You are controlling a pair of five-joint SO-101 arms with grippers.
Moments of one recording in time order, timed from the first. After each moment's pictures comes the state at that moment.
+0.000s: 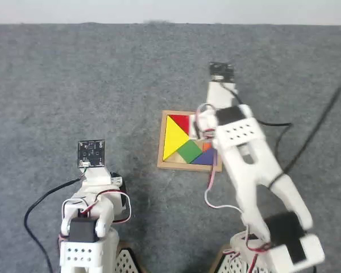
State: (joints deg) left arm -4.2 -103.1 97.2 72.0 11.4; right arm -21.5 -9.5 24.4 61.8 -19.8
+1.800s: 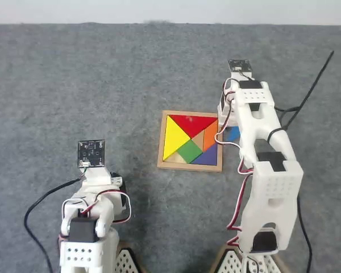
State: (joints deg) left arm -4.2 -103.1 97.2 72.0 11.4; right arm -6.9 33.5 -9.4 67.9 -2.4
